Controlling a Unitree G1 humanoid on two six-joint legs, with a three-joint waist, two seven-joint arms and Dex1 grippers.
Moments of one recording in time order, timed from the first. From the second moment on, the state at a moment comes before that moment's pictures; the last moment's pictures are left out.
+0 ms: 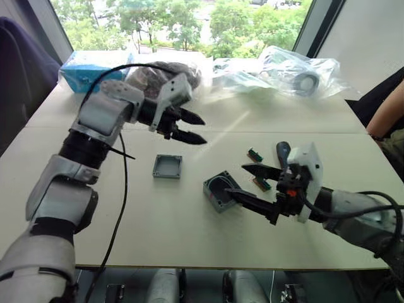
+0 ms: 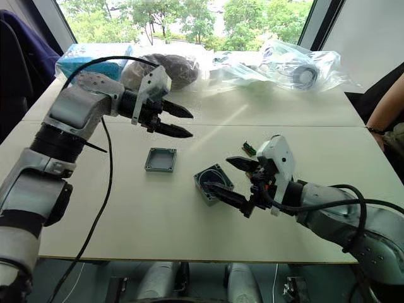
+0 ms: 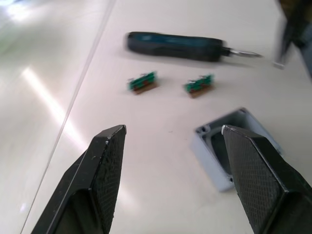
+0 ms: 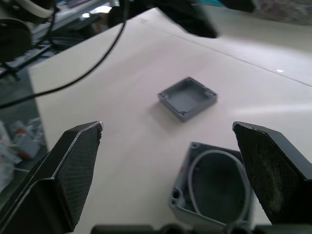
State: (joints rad) left arm -1.13 0.64 -0.34 0.30 -0.33 0.83 -1.15; right arm -0.22 -0.84 -0.12 -0.77 1.28 0.89 0.30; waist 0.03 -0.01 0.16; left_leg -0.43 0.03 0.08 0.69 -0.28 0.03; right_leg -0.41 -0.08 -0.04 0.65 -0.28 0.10
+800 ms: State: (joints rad) left arm -0.99 0.54 -0.20 0.20 -0.23 1.59 -0.51; right arm -0.37 -0.78 0.10 -0.71 0.98 0.91 0.49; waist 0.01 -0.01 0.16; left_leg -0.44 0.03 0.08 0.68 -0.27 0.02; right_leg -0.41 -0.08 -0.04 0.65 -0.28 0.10
